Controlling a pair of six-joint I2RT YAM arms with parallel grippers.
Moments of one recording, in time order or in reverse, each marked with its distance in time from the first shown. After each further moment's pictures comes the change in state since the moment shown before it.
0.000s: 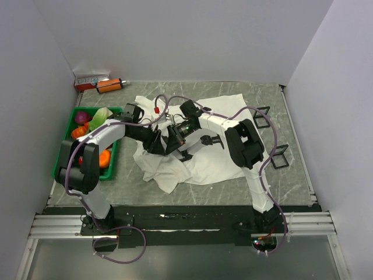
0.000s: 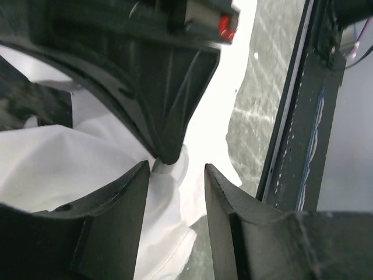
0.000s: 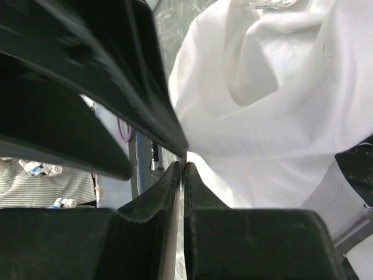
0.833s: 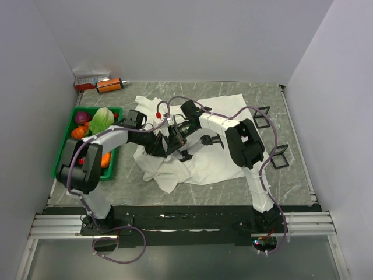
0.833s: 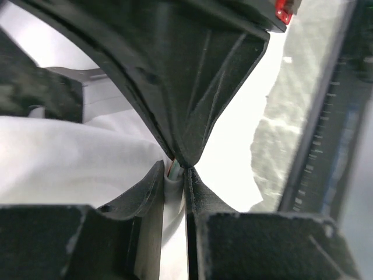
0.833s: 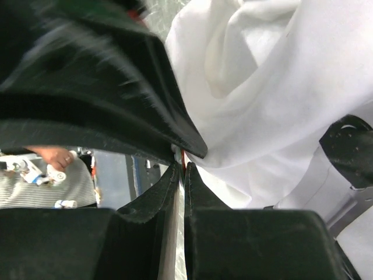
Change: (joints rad) left arm -0.029 0.033 -0.103 0.185 -0.049 -0.113; right arm -0.004 0.000 0.003 -0.016 0.045 0.021
